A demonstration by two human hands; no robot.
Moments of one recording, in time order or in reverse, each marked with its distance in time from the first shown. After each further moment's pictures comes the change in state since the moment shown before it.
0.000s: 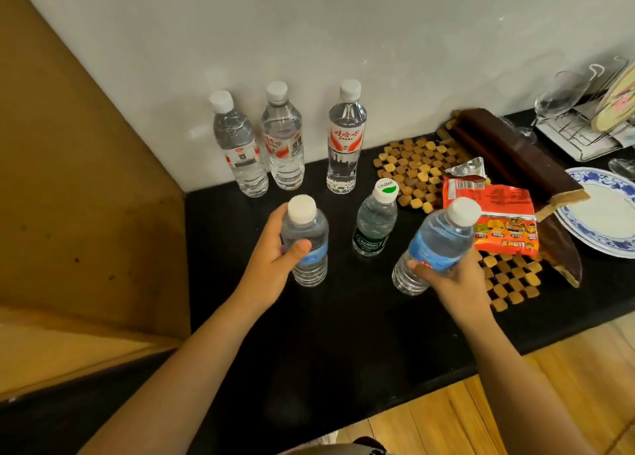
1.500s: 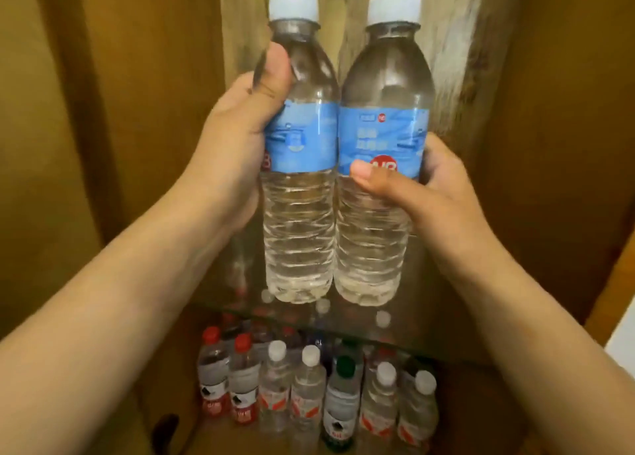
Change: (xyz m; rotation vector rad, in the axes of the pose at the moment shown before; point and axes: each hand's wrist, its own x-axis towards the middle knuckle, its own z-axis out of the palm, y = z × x) left_hand -0.246 0.397 -0.390 -0.101 0.531 0.851; right_hand -0.208 -0.571 0.289 0.574 -0.675 -0.885
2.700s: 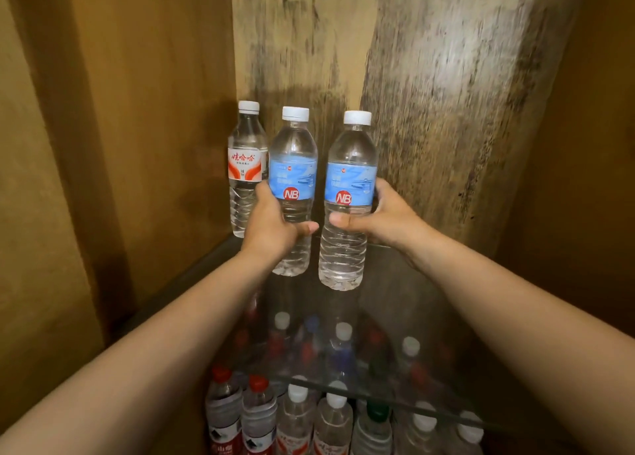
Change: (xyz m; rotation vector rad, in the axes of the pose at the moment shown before) left_hand 0.041 -0.124 -0.081 0.753 0.156 -0.284; right_hand 0.099 0.118 0.024 -0.219 -0.058 0.374
